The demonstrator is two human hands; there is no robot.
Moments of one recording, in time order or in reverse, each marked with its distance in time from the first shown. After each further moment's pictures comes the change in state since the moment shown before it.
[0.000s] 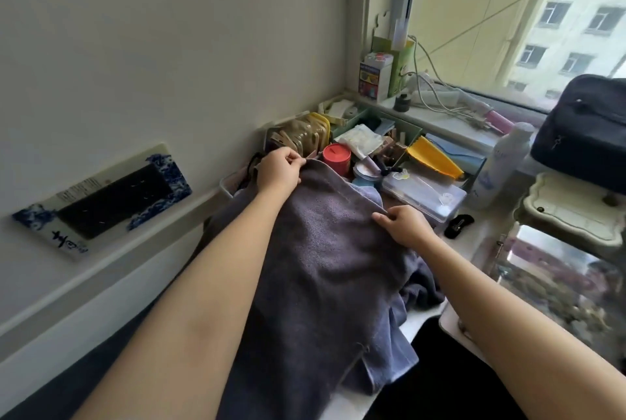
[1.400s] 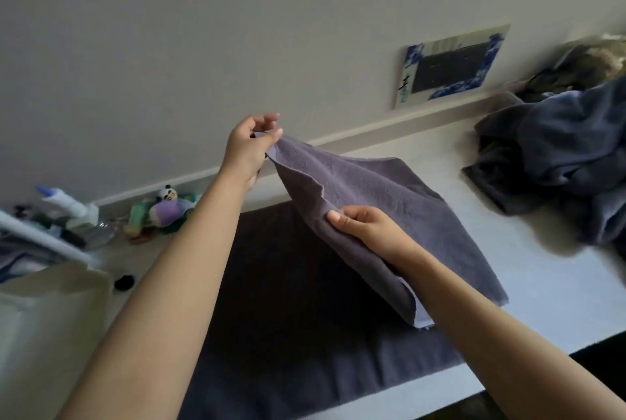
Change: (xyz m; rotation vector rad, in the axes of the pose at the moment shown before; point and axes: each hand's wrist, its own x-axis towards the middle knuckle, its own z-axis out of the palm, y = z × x) left_hand -0.329 -0.355 -0.505 -0.496 0.449 -0.208; right_hand -0.413 -0.382 0.333 0.599 -0.797 -0.509
